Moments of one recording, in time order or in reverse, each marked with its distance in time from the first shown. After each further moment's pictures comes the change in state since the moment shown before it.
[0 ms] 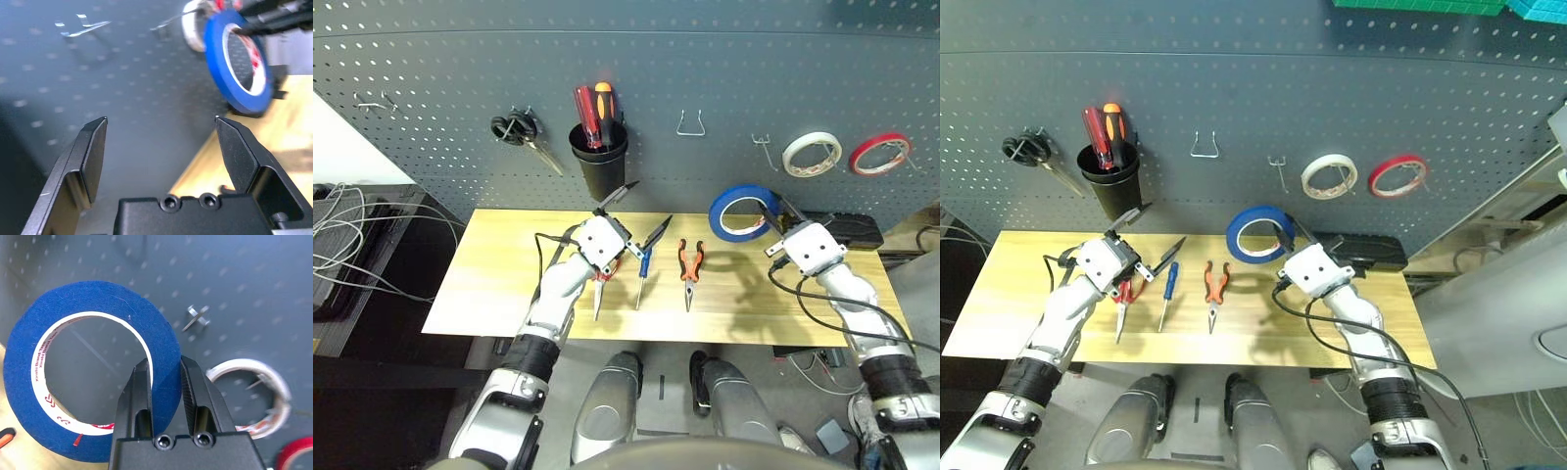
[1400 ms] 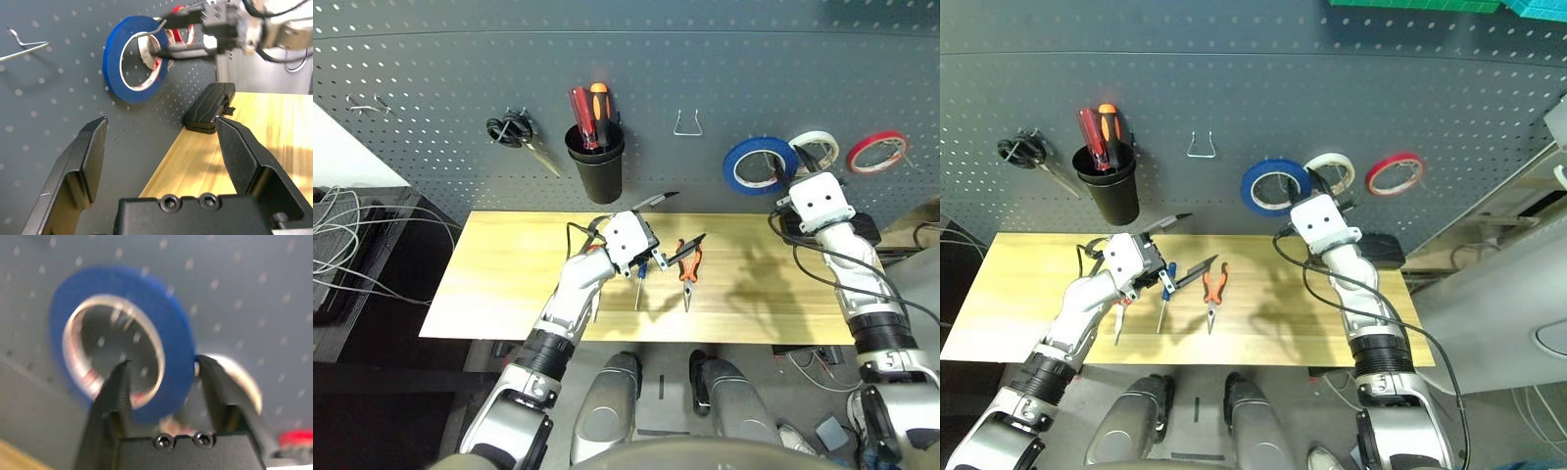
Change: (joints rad) left arm -0.027 -0.034 -0.051 -0.121 -0.078 0.195 -0.145; right arm -0.204 0.055 -0.015 0.248 -0.021 0.117 -0.115
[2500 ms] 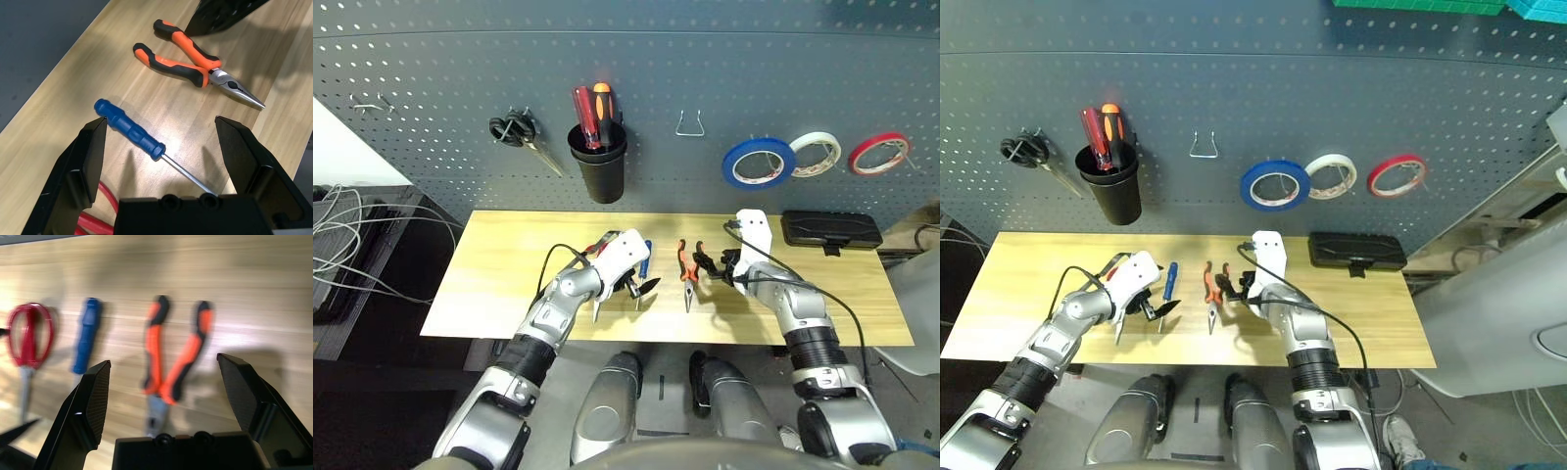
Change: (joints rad) left arm 0.023 0.123 -0.068 0.054 0.198 0.526 0.019; right arm -0.100 0.408 -0.019 -0.097 0.439 1.274 0.153
